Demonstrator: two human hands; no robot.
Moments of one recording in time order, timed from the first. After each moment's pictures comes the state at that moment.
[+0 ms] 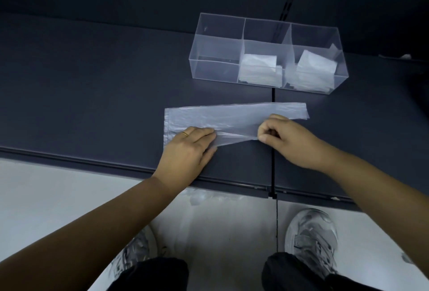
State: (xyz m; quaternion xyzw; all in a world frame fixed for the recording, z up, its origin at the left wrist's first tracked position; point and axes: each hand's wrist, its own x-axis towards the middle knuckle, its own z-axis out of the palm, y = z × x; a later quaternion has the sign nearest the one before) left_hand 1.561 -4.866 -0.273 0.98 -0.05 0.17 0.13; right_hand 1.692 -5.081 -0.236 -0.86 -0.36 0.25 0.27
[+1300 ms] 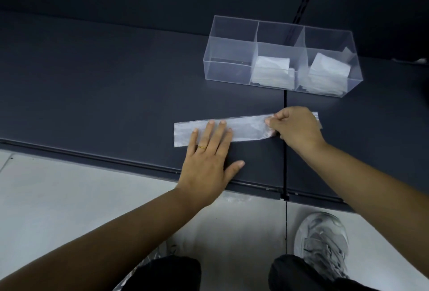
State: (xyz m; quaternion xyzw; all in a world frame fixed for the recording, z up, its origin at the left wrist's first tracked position) left_hand 1.545 -4.890 -0.272 1.00 0.03 -0.02 0.09; right_hand 1.700 -5.046 -0.254 -0.92 -0.07 0.14 0.37
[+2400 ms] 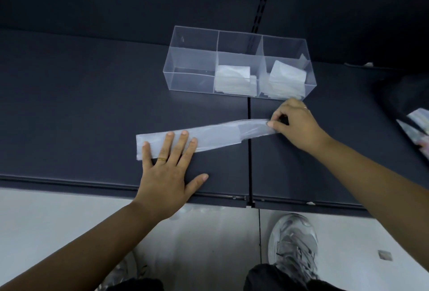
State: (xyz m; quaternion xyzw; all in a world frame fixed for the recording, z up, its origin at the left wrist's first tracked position) left_hand 1.550 -4.883 -0.281 1.00 0.03 -0.07 0.03; right_hand 1.753 -5.127 -0.255 -0.94 -0.22 0.10 0.24
